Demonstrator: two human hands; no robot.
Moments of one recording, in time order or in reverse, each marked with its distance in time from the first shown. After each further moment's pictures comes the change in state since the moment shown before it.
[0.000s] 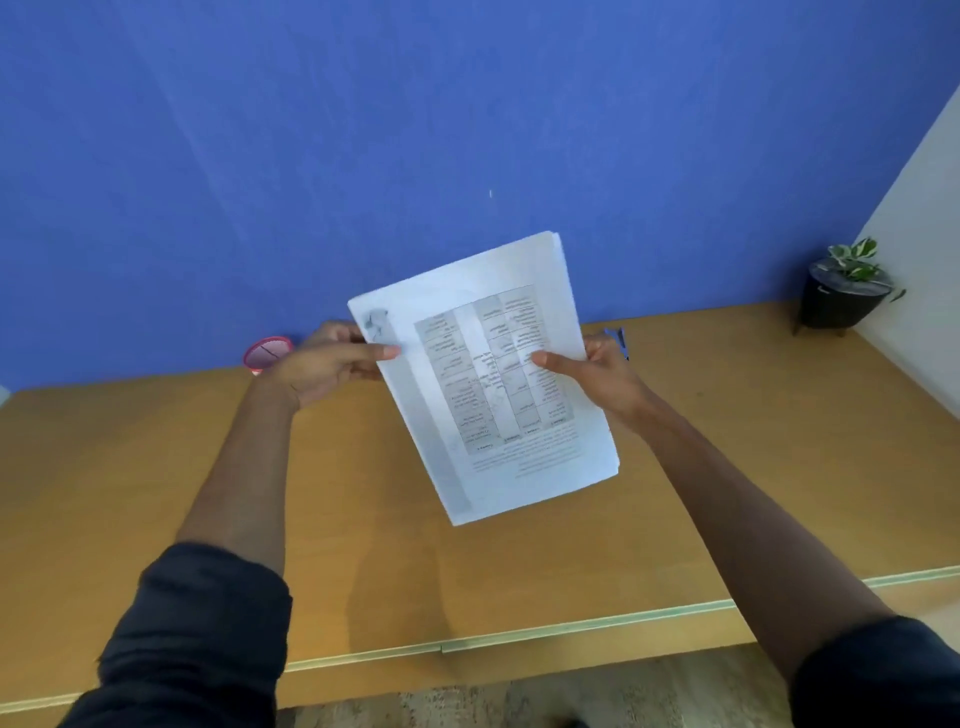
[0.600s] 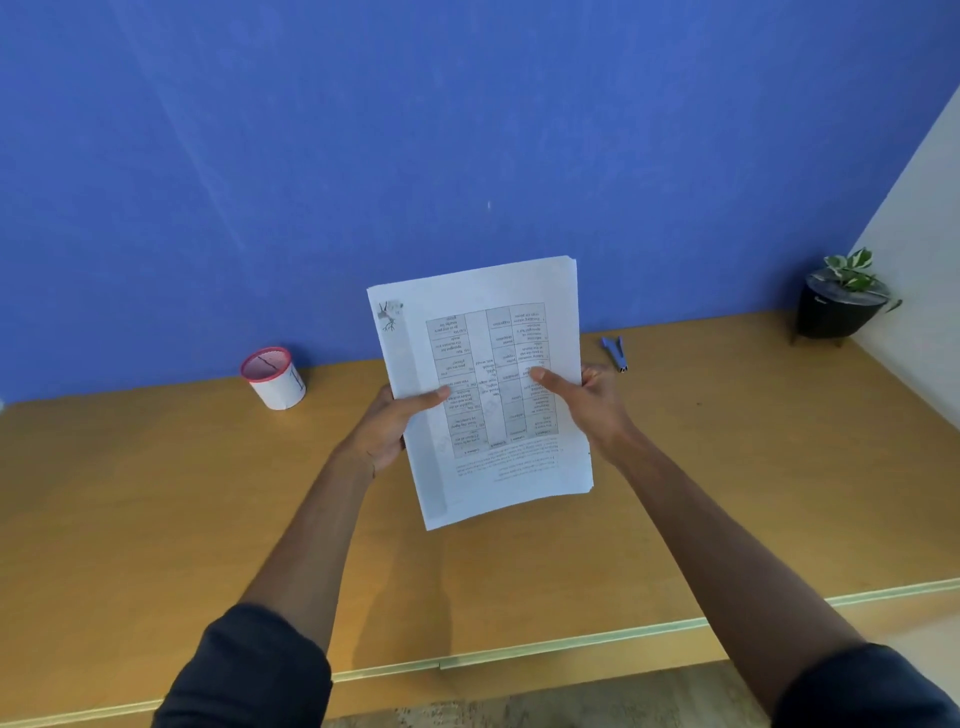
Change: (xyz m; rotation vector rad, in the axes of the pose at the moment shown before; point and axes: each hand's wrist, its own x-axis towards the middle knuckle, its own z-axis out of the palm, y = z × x) left_hand 0.006 -0.055 0.074 -0.326 0.086 0.004; right_hand -0.003 0.019 0.020 0.180 0.186 -0.016
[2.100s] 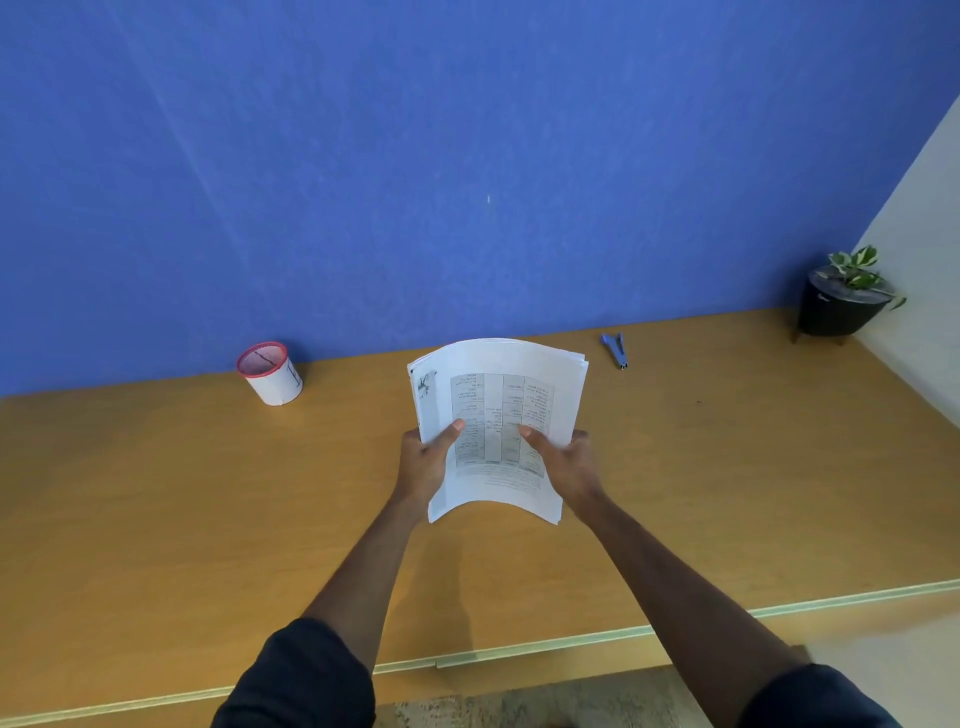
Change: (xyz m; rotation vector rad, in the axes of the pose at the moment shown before) left_hand 0.008 -0.082 0.029 0.118 0.386 0.006; right_hand -0.017 0.091 0.012 -0.131 0.185 0.135
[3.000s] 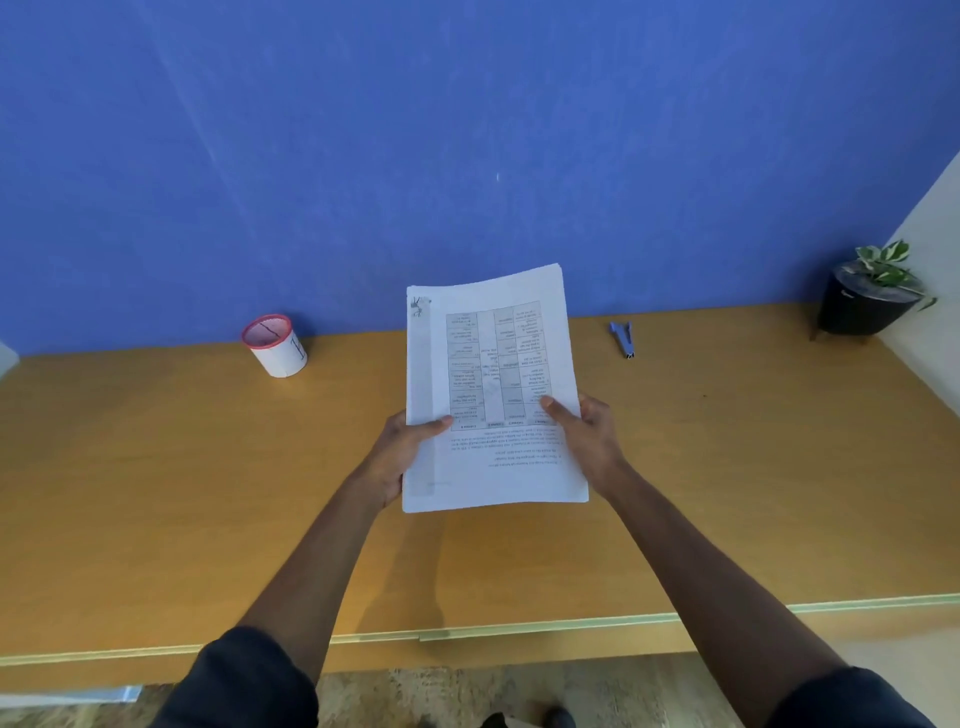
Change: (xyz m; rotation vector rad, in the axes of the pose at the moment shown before) left_hand -0.009 0.014 -0.024 -0.062 -0.225 -0.203; right_hand 0.013 -0.021 -0.035 0.097 -0.125 0.034
